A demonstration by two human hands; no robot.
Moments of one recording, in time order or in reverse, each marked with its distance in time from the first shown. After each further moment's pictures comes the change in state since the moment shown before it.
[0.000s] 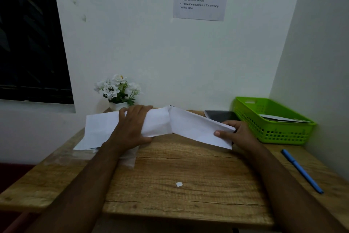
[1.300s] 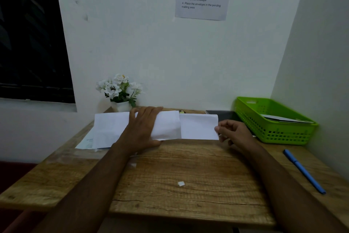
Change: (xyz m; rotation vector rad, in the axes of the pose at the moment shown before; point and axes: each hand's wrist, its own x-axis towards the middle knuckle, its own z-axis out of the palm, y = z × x) left_hand 0.002 0.022 -0.002 0.009 -0.060 0.059; right_hand 0.003 0.000 0.007 -0.031 -0.002 0.026
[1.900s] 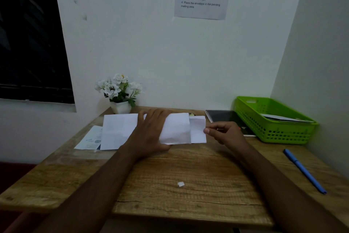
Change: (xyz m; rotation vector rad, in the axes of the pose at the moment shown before) left_hand 0.003 0.024 0.001 -0.030 0.004 0.052; right_hand -0.010 -0.013 0.025 -0.025 -0.037 -0.160
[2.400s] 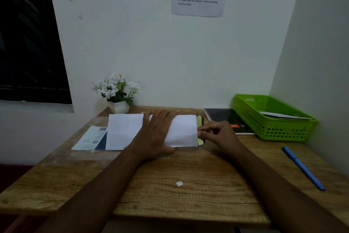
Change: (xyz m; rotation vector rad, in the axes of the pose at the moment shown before) left_hand 0.005 0.019 0.003 -0.040 0.005 0.058; right_hand -0.004 -0.004 0.013 -0.036 -0.071 -0.146
